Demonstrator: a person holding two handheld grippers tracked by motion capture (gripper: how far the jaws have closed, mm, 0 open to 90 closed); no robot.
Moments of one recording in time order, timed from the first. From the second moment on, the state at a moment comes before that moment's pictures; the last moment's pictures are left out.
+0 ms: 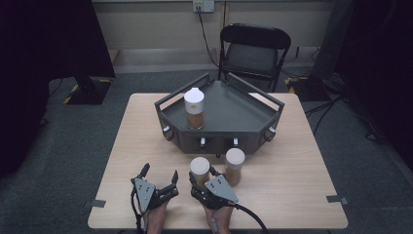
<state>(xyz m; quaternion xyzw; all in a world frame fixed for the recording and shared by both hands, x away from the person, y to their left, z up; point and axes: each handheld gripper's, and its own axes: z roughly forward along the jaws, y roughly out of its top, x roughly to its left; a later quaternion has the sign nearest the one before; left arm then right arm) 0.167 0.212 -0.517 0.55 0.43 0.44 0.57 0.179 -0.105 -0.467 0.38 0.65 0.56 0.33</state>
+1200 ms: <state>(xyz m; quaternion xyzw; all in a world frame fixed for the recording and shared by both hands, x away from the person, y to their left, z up) 0.168 0.212 -0.517 0.55 0.43 0.44 0.57 0.175 -0.110 -0.450 0.37 0.65 0.56 0.34</state>
